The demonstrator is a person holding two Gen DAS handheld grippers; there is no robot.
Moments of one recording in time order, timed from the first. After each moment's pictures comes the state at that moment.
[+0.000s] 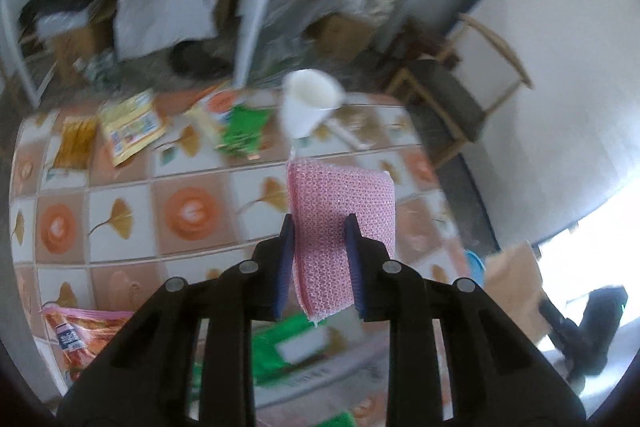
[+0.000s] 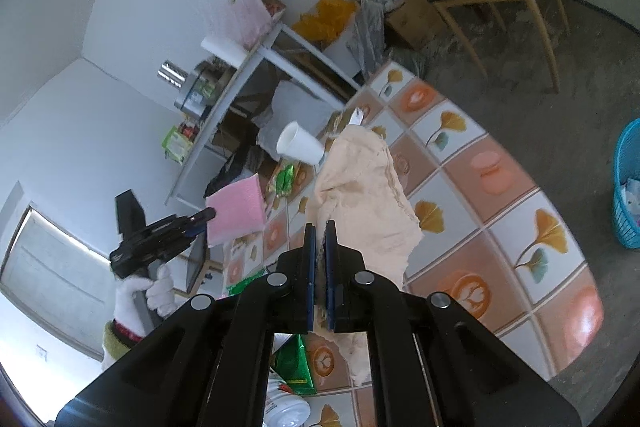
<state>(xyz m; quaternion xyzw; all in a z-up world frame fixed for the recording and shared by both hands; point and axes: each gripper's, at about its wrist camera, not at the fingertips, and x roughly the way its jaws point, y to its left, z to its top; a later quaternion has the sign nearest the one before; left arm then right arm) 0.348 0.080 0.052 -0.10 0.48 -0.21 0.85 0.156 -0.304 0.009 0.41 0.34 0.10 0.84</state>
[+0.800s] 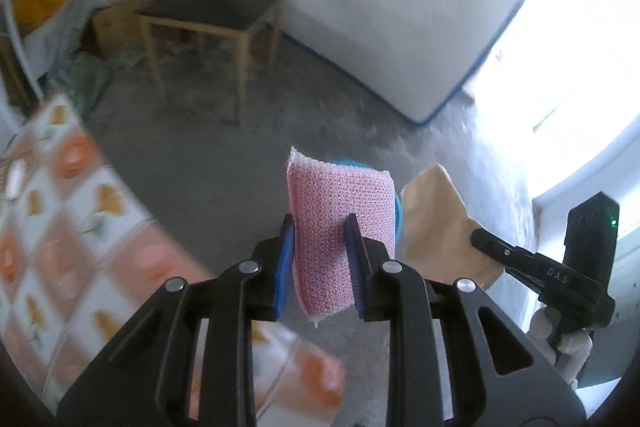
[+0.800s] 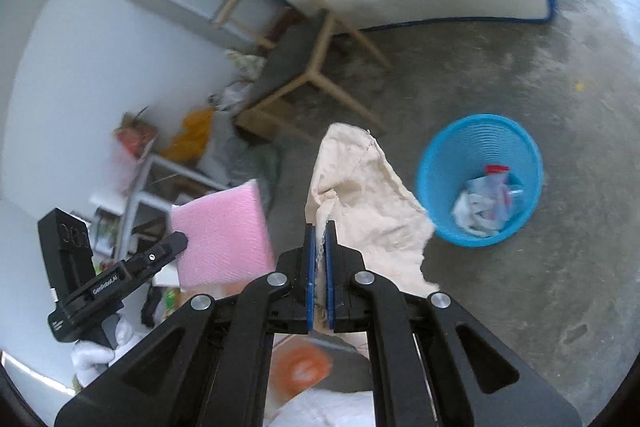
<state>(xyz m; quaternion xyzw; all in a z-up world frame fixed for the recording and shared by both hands) 0.226 -0.373 -0.011 0.12 0.49 -0.45 0.73 0.004 -0.542 -0.067 0.50 0.28 -0.18 0.80</state>
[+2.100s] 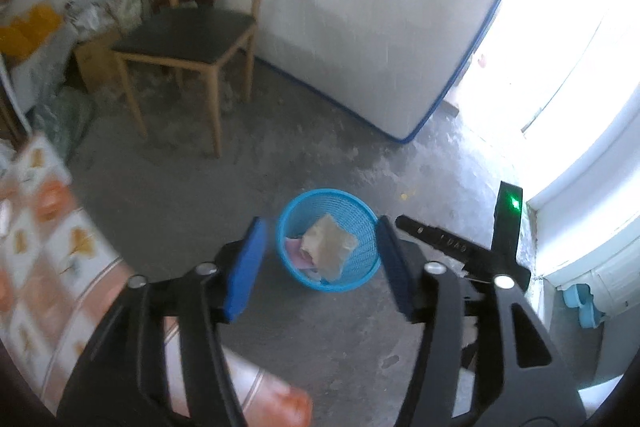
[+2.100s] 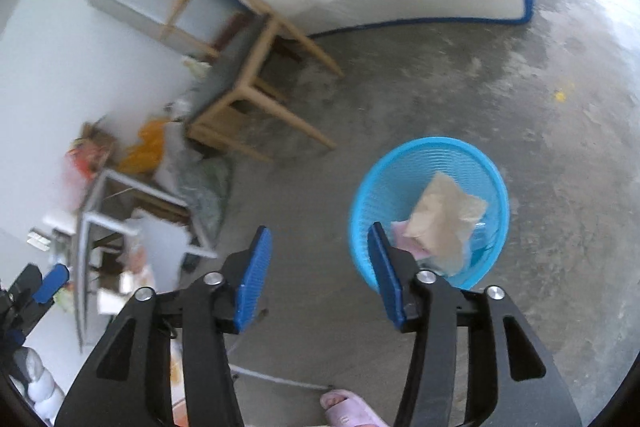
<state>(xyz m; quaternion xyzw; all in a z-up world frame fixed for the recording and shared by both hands) 0.199 -0.383 0.020 0.11 0.43 -0.48 0.76 0.019 -0.619 -0.139 0.48 0.29 -0.21 0.80</state>
